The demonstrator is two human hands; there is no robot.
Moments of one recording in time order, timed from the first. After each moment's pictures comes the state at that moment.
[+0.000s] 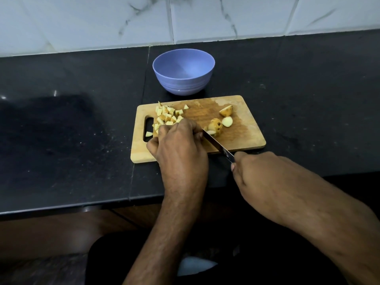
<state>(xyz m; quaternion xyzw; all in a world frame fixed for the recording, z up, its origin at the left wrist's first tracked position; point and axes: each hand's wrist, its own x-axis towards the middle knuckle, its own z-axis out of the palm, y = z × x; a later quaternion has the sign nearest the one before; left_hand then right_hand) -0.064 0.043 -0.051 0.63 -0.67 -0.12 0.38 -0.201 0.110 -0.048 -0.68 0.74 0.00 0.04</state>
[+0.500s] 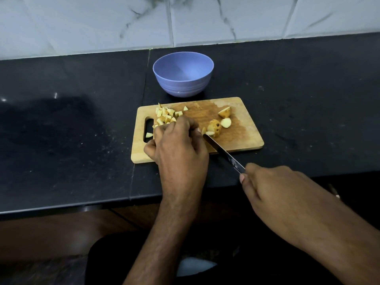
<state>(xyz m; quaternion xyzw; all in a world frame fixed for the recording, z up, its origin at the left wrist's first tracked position) -0.062 0.047 -0.051 0.61 -0.65 -0.13 0.44 -0.190 0.141 -0.004 -0.66 0.74 -0.02 0.12</state>
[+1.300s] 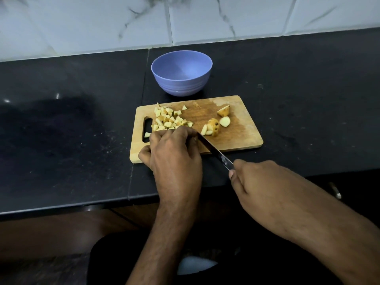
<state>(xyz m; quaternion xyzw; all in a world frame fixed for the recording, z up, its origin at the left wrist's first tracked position) -0.057 0.054 -0.056 0.64 -0.65 -0.10 0.40 -0.181 0.131 -0.001 -0.67 0.73 -0.03 0.16</state>
